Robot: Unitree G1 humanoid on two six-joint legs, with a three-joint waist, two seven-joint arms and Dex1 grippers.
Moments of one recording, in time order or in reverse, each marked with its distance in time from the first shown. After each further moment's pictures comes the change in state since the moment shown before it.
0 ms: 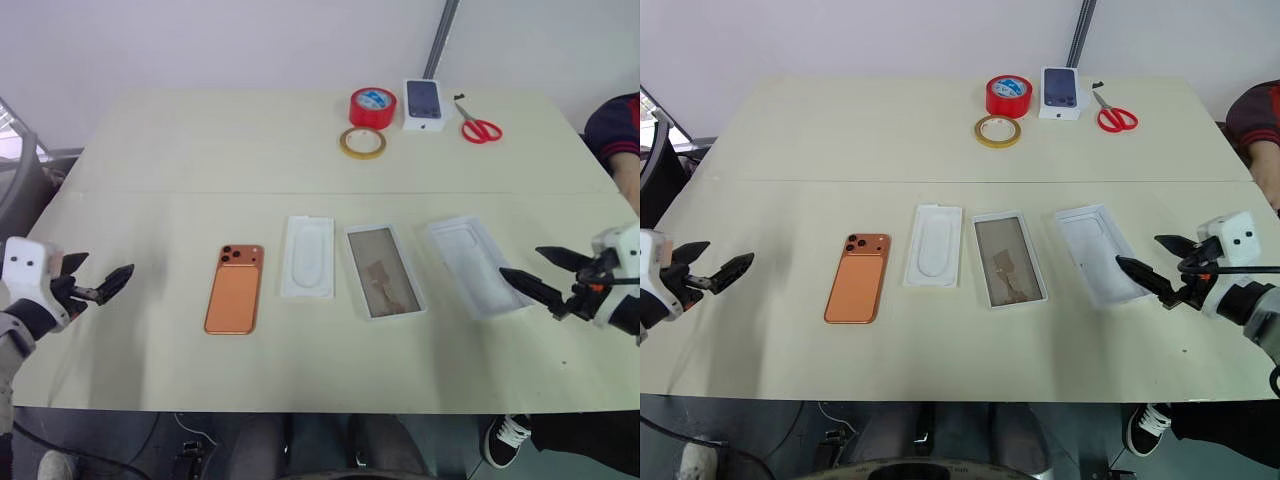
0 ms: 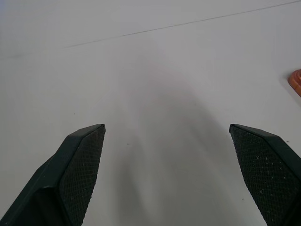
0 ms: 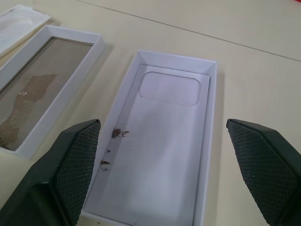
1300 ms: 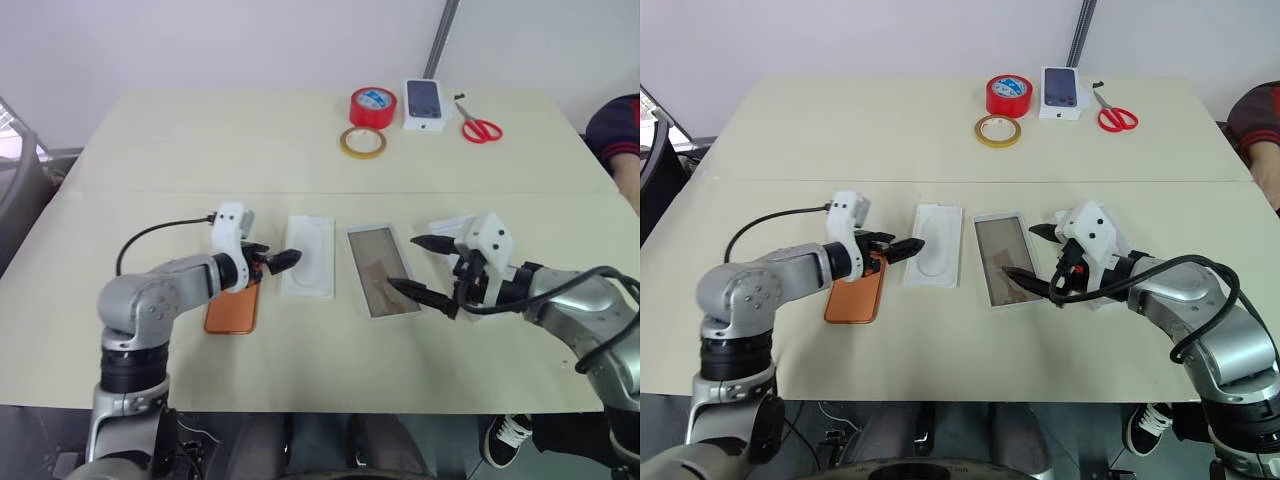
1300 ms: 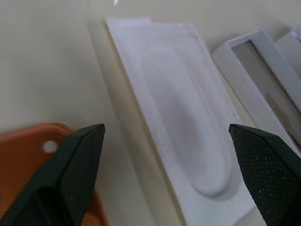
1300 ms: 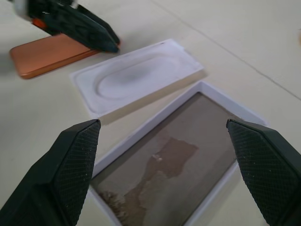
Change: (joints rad) left arm -0.564 -0.443 -0.446 -0.156 -0.260 0.822 0.476; right arm -0.247 0.009 0.464 -0.301 0.017 0.045 -0.077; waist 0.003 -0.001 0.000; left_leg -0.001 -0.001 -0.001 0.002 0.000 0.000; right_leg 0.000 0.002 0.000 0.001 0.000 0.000
